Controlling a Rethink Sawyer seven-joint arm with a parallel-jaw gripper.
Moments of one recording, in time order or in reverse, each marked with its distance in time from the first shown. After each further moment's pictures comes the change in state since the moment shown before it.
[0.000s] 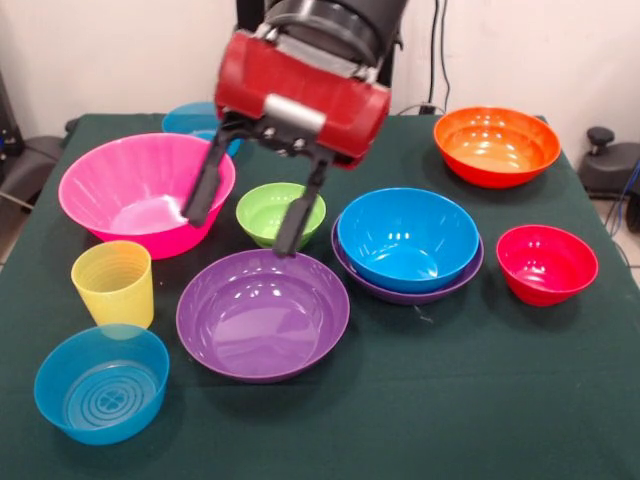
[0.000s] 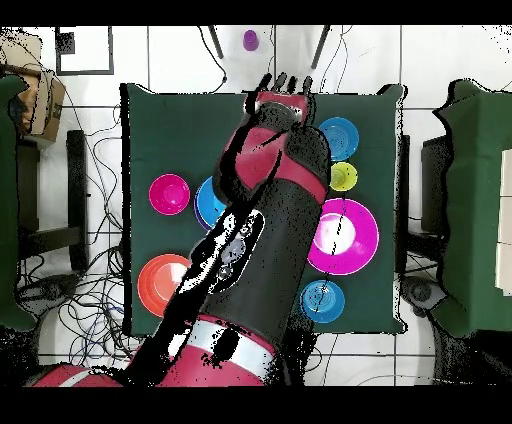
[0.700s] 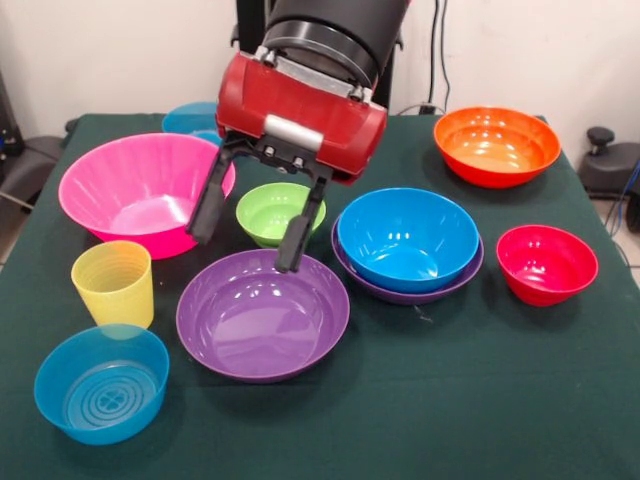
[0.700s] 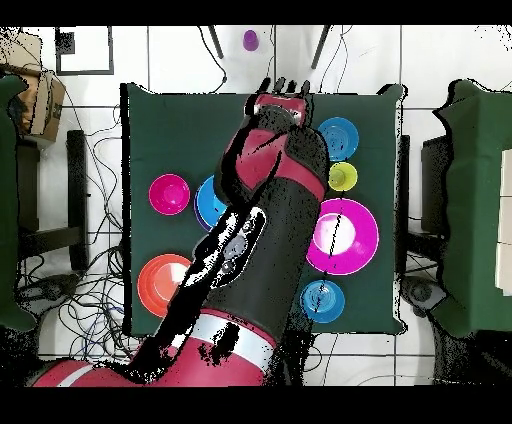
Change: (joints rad) arm -0.002 0.011 0.015 0.002 0.000 0.000 0.000
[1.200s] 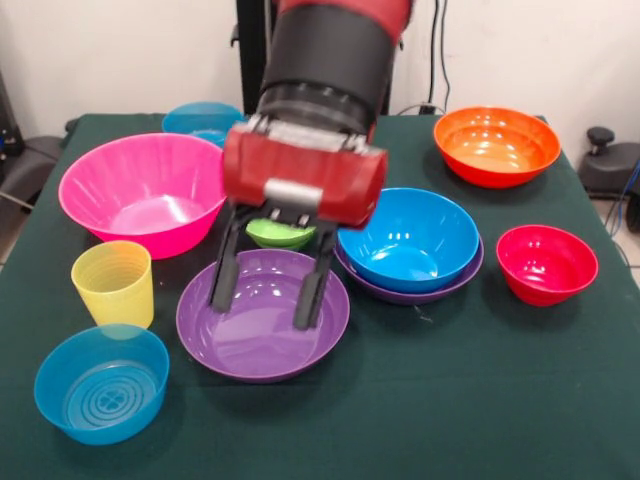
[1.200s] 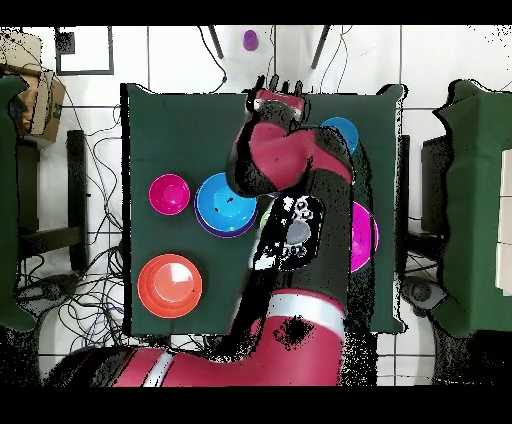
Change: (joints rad) arm -0.208 -0.073 0.347 0.045 -0.046 0.026 0.000
